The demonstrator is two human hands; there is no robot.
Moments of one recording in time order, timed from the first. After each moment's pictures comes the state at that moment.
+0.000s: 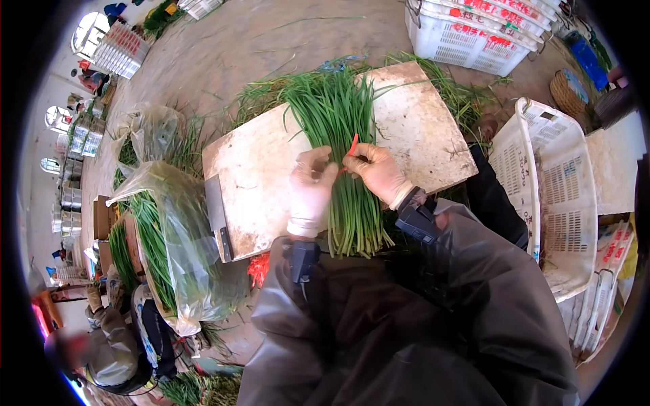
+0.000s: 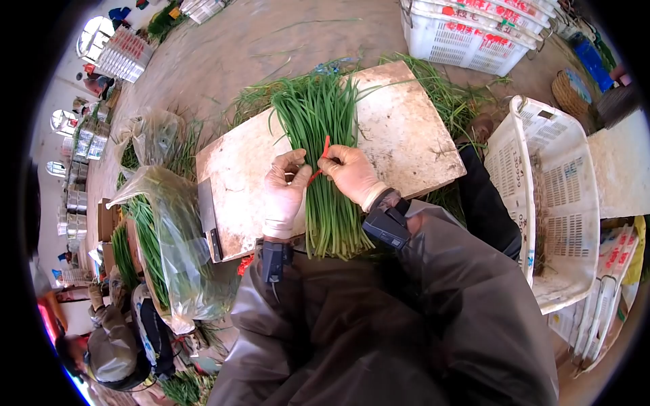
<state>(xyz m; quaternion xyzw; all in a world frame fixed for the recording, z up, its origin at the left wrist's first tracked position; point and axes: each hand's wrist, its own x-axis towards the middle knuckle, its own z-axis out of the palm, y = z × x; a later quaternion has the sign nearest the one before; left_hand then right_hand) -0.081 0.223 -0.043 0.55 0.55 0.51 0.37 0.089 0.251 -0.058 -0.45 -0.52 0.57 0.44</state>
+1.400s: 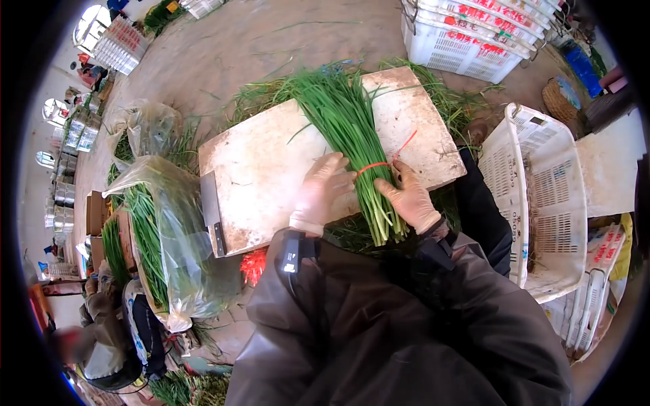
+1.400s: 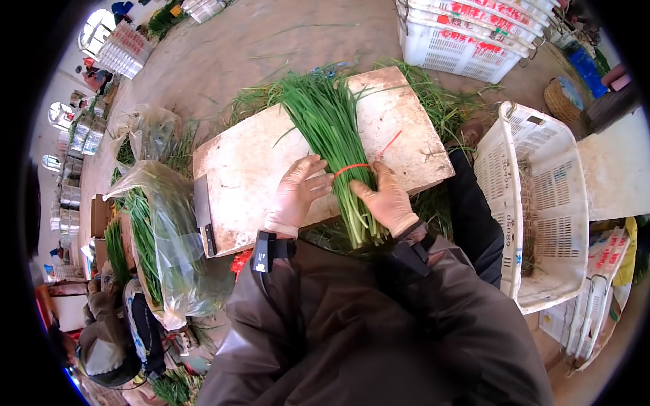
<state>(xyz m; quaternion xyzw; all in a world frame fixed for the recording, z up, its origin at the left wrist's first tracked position) -0.064 0.209 -0.034 0.27 0.46 0.47 0.70 0.161 0.190 -0.077 -0.60 -0.62 0.35 0.37</state>
